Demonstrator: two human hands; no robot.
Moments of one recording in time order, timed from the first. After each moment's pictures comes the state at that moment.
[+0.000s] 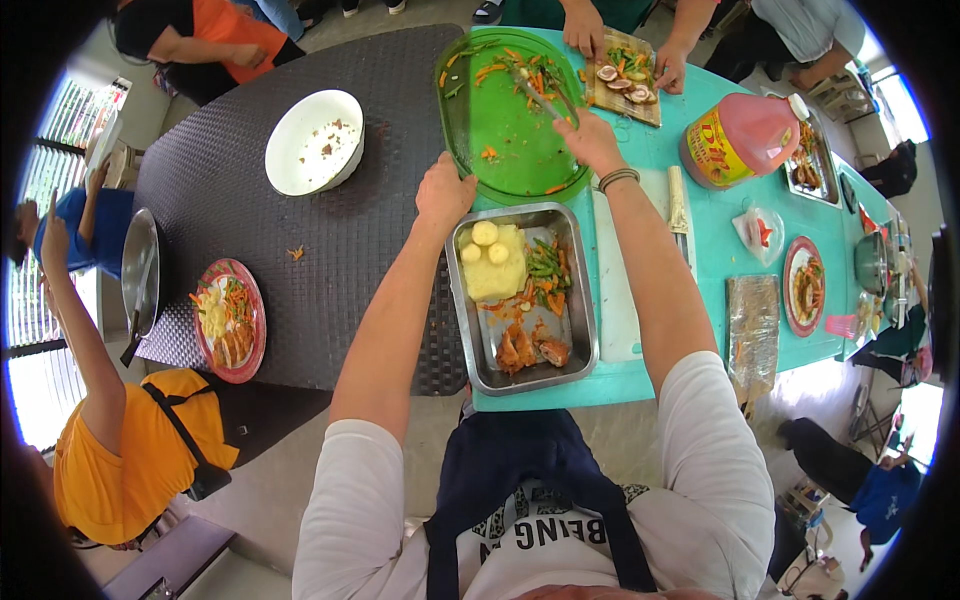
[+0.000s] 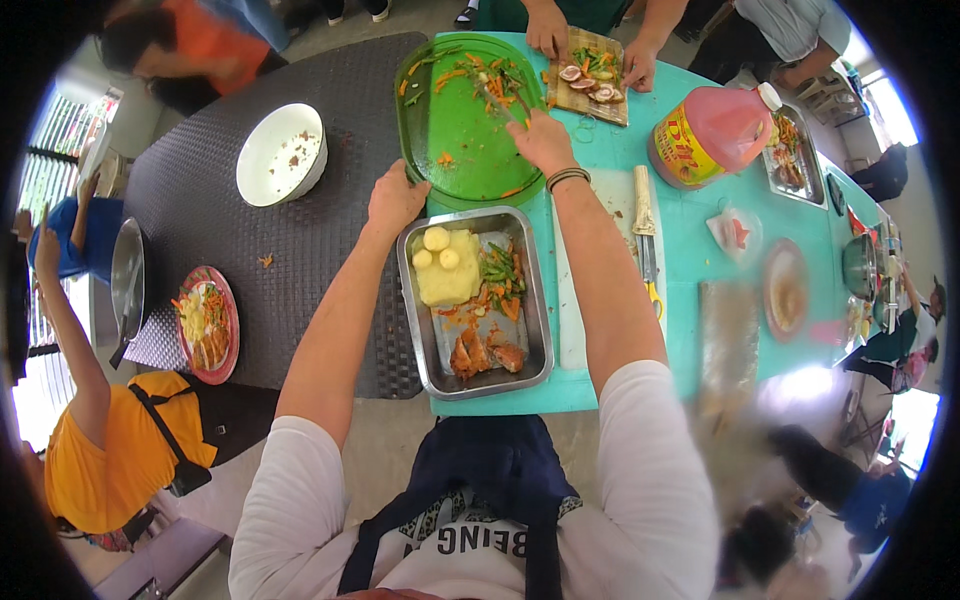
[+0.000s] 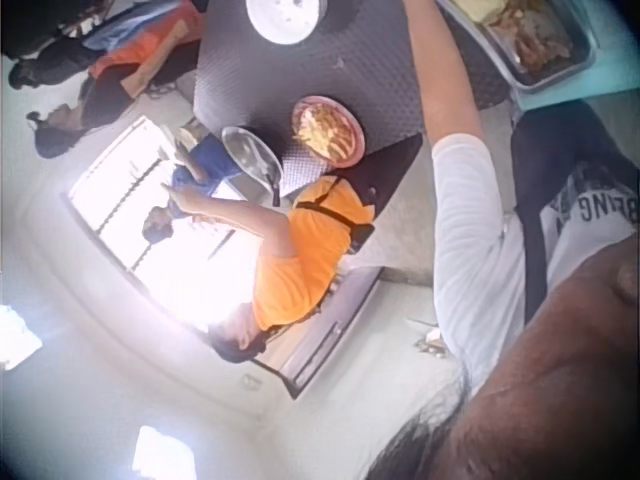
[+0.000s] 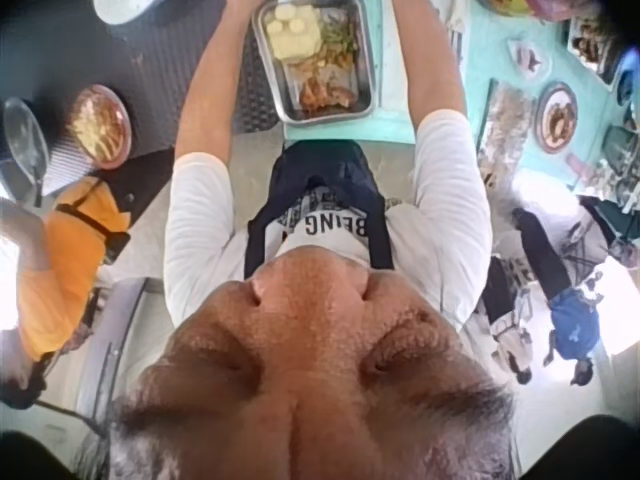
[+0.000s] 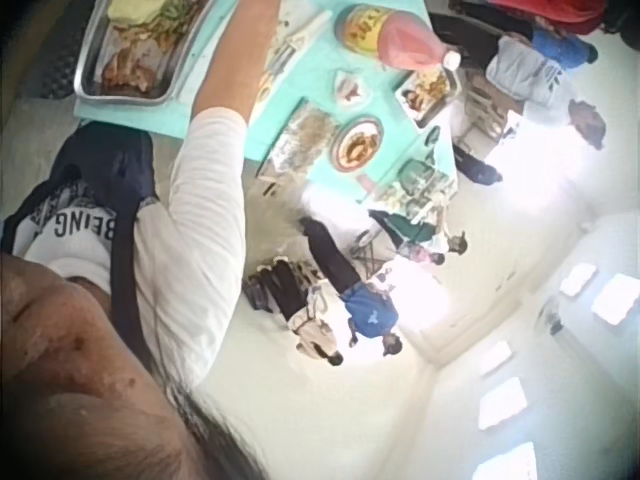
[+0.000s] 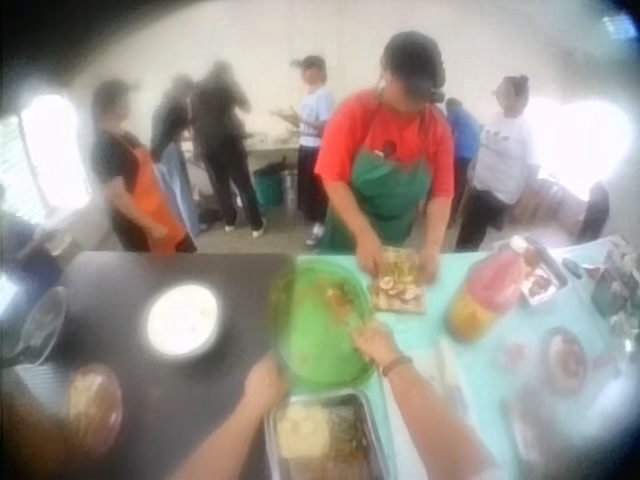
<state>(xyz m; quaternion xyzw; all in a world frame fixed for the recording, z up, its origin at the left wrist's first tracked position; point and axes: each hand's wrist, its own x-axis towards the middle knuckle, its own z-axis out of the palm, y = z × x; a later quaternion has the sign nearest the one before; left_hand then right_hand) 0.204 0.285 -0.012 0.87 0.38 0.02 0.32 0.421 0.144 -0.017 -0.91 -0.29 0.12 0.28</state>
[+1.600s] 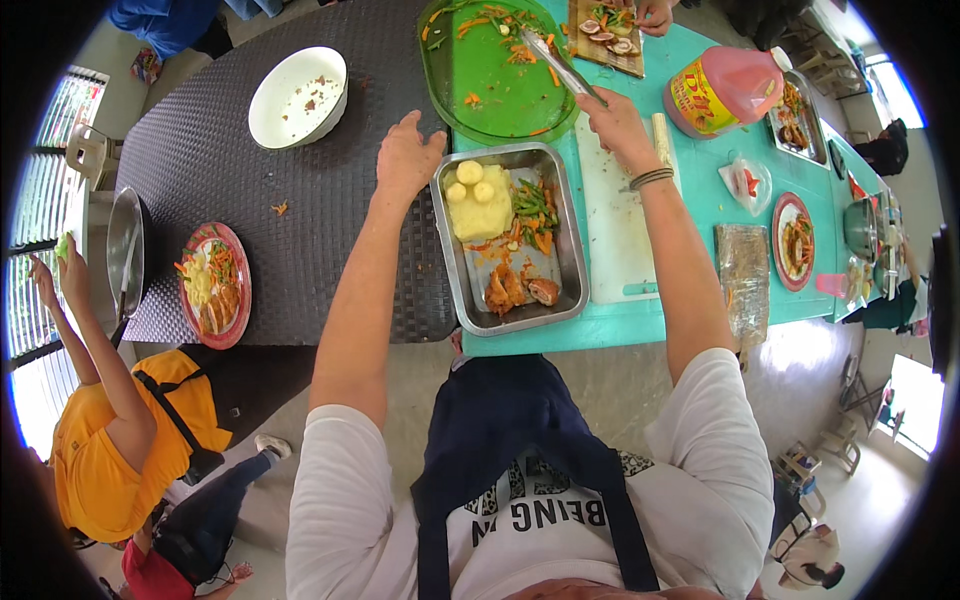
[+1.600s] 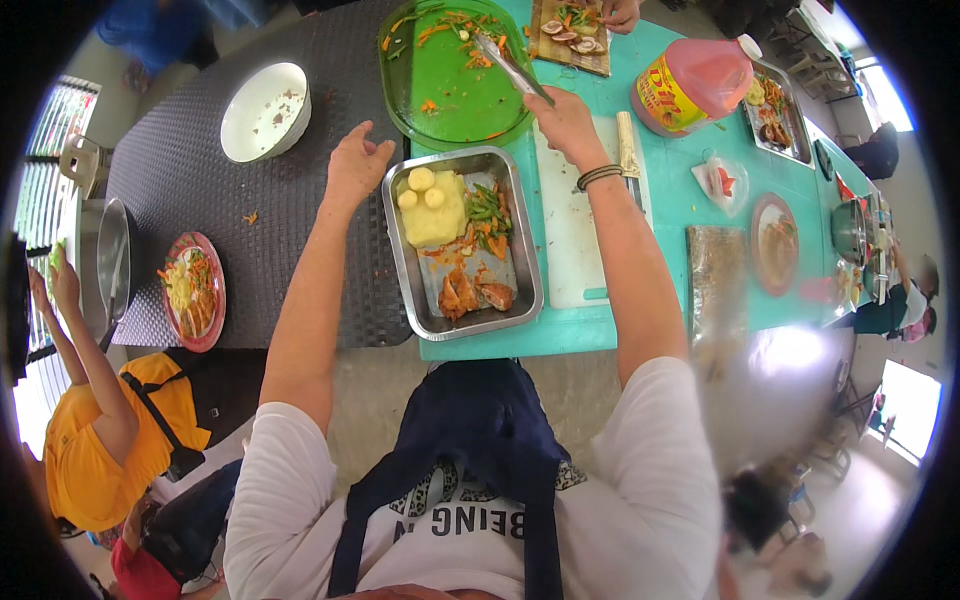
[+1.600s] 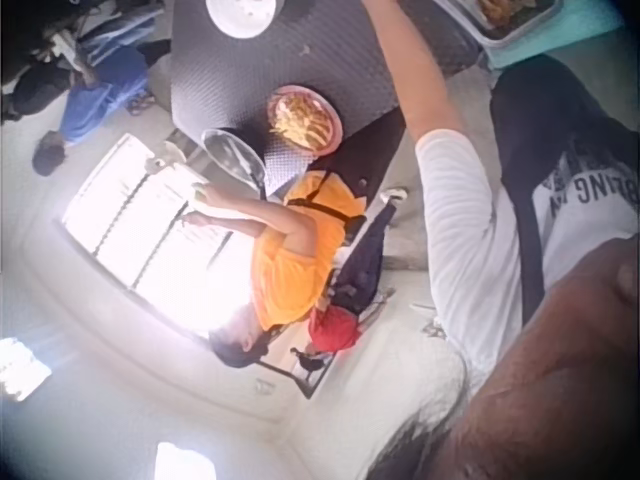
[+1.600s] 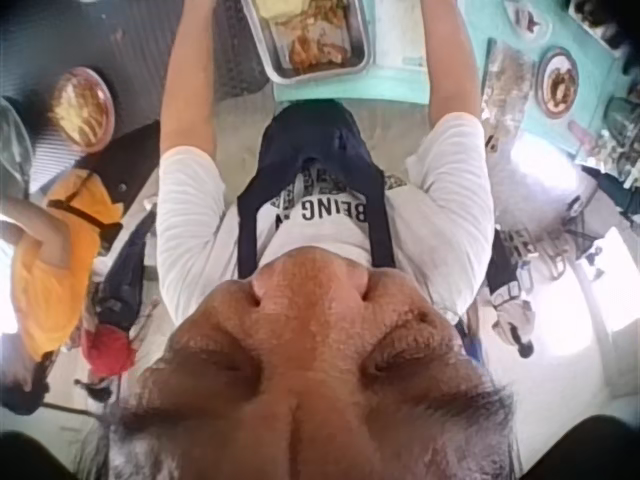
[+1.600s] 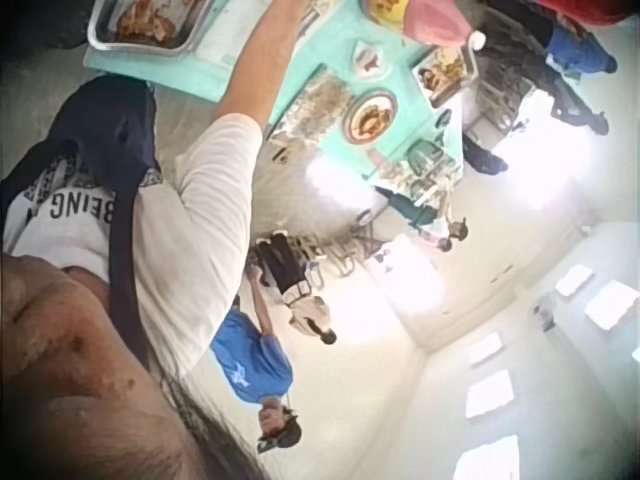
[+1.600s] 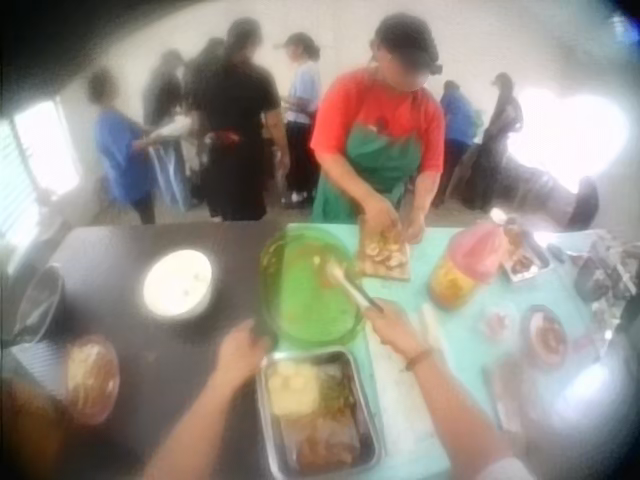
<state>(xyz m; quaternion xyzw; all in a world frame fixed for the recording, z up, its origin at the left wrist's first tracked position) 0.150 0.276 0.008 0.87 0.37 0.09 0.33 0.359 0.062 0.037 -0.84 -0.21 0.22 0.45</state>
